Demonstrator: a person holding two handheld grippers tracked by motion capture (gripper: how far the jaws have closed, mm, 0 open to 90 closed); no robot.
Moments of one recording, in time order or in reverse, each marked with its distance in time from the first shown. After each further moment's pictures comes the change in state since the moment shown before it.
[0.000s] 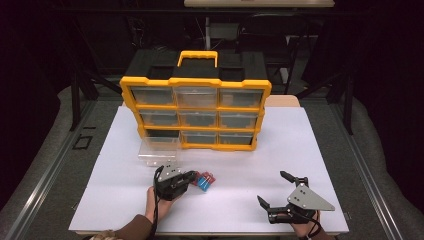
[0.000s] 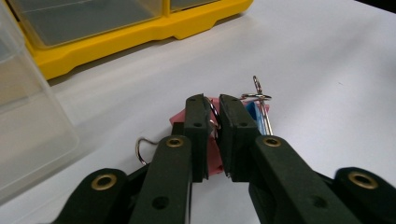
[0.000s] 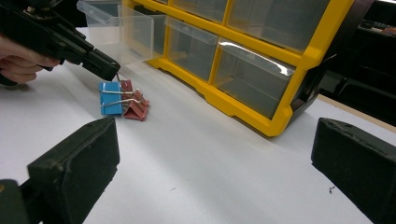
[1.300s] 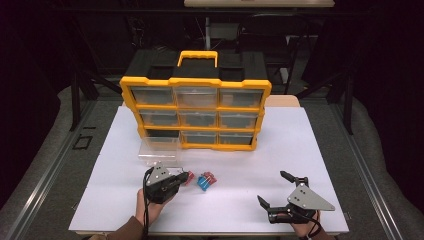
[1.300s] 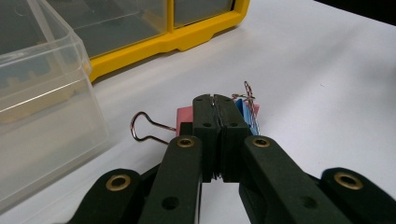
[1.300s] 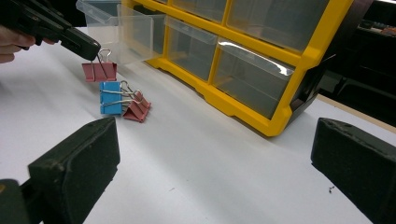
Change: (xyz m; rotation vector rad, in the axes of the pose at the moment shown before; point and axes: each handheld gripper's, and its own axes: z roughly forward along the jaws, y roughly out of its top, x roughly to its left) left arm 0.000 0.005 -0.033 -0.023 0.015 0.030; right arm 0.000 0.000 0.000 0.000 -0.002 -0.003
